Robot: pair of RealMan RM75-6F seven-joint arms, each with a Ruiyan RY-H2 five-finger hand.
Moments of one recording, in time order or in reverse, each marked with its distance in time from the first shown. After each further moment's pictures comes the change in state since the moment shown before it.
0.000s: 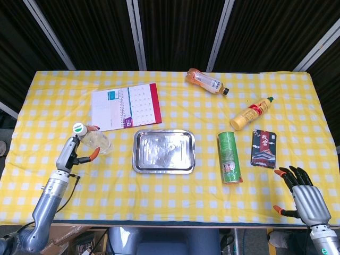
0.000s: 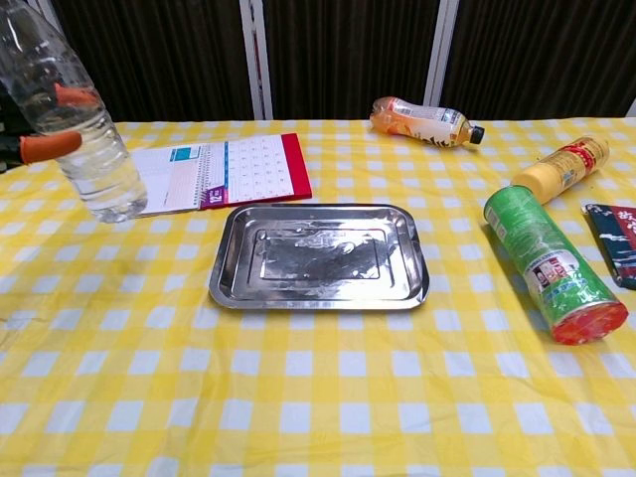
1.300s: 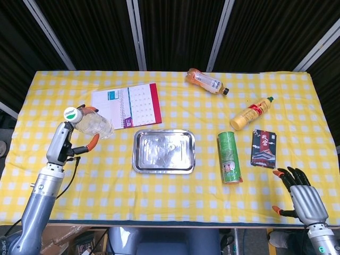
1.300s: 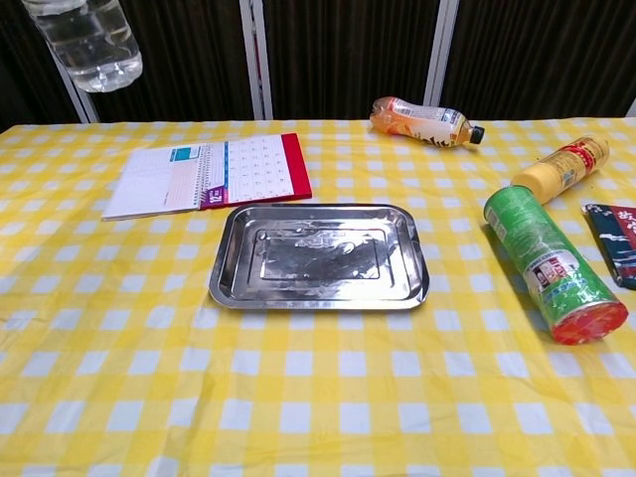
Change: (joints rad) left arm -0.029 0.179 -0.158 -0.446 -0.174 0.115 0.331; right arm 0.007 -0.009 0.001 -0.005 0.029 -0.025 -0.028
